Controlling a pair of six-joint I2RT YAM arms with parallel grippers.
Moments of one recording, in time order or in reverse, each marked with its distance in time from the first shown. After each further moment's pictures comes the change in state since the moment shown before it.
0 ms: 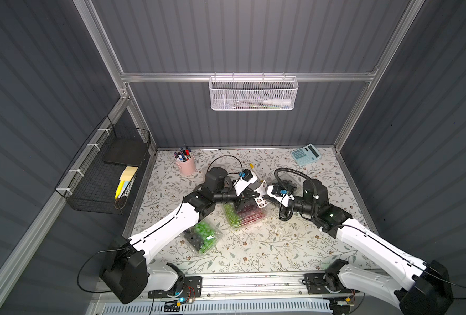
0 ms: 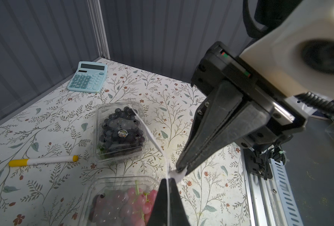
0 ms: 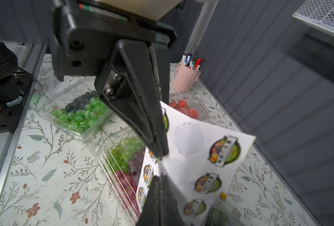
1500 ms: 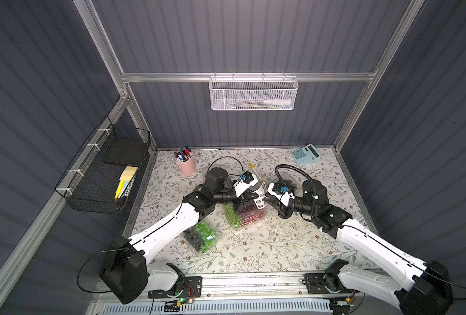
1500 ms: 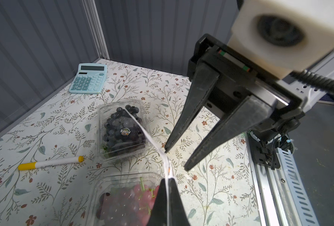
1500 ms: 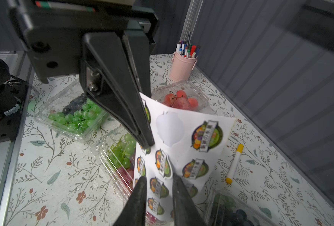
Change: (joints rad) left arm 0.000 0.000 0.000 -0.031 0.001 0.094; right arm 0.000 -0.001 -0.001 -0.016 0.047 0.094
